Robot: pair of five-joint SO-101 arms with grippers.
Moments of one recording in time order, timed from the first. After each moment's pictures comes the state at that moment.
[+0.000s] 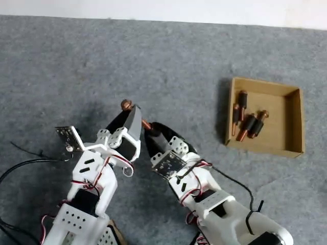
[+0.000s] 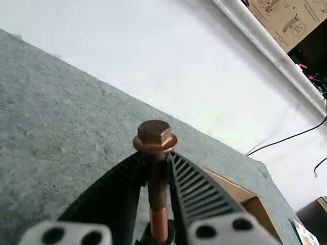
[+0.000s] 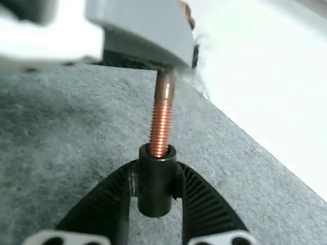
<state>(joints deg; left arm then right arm) 15.6 -87.0 96.2 0.9 42.7 -37.5 -33.0 95.3 -49.4 29.8</state>
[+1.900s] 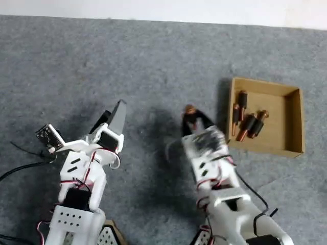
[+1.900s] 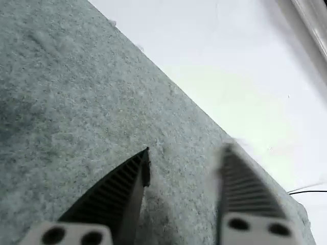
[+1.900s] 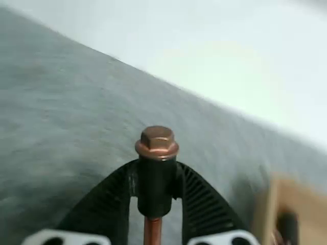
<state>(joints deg) 3.4 -87.0 96.0 11.3 52.2 -14.2 -32.9 91.4 -45.1 14.5</state>
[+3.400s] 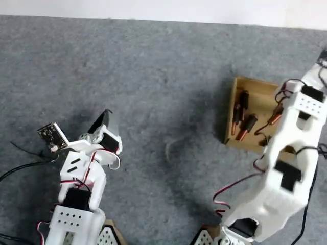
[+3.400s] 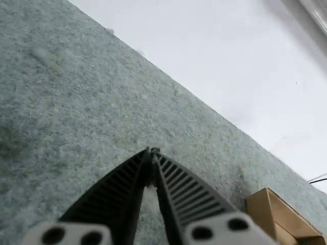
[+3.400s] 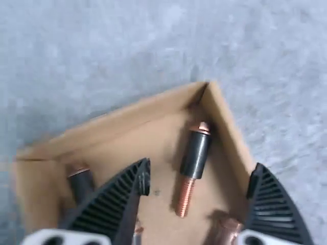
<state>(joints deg) 3.2 -87.0 96.0 11.2 45.2 22.2 11.8 -2.4 48.0 -5.6</state>
